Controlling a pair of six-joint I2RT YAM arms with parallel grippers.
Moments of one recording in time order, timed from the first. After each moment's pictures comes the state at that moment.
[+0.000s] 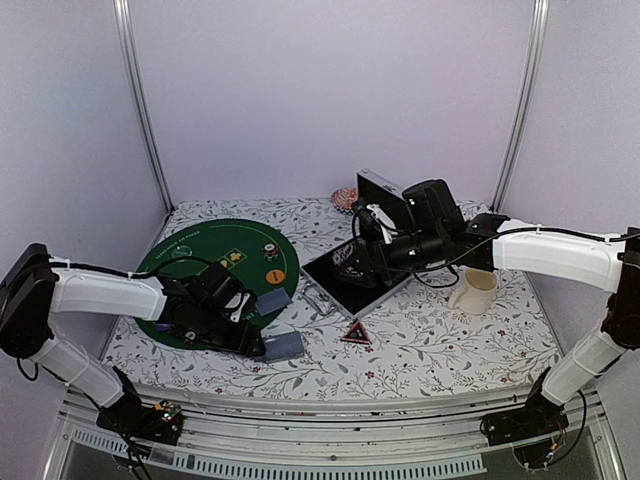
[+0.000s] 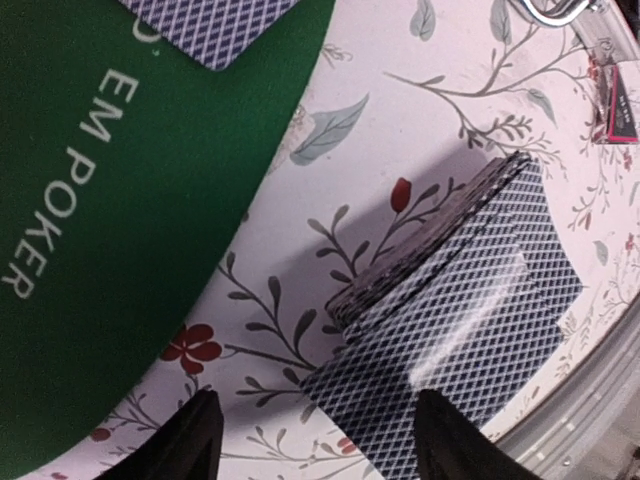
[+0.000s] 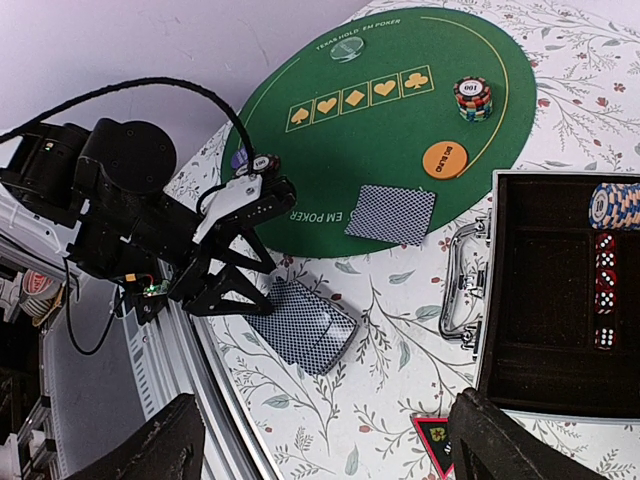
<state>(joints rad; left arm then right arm) -0.77 1.46 0.70 -0.41 0.14 -0.53 0.80 1.54 1.17 -0.24 -0.44 0.28</state>
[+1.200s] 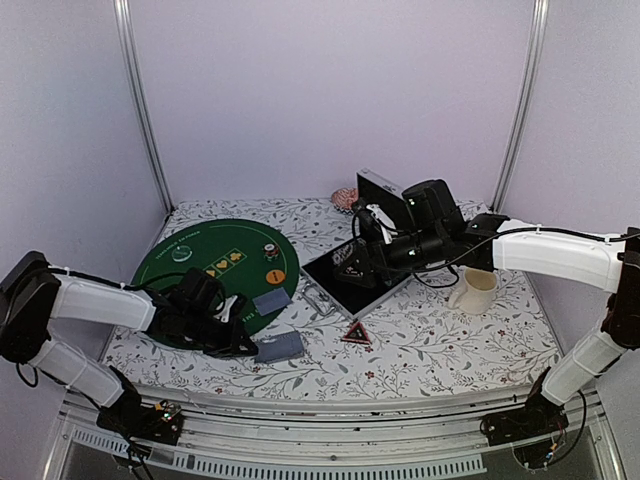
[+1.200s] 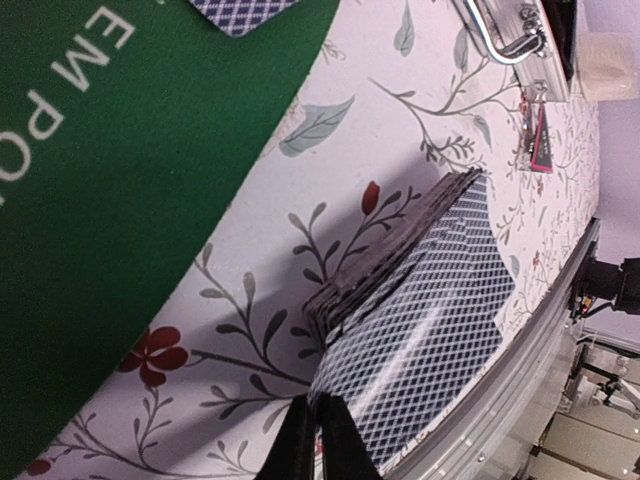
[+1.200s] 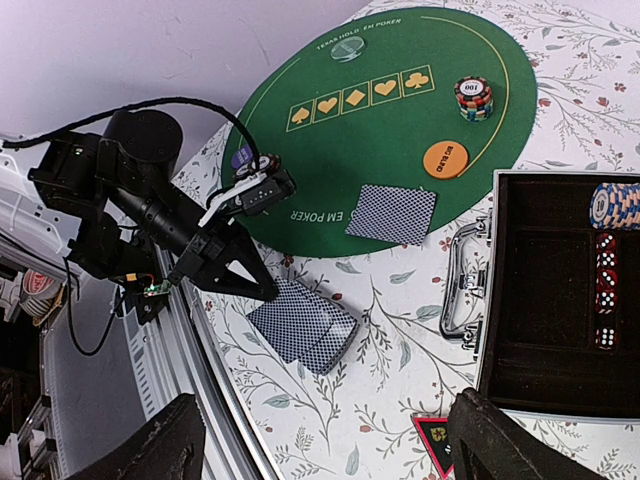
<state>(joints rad) -0.62 1.41 0.49 -0.08 0.44 -0.67 0.80 1.54 1.17 -0.24 -0.44 0.28</state>
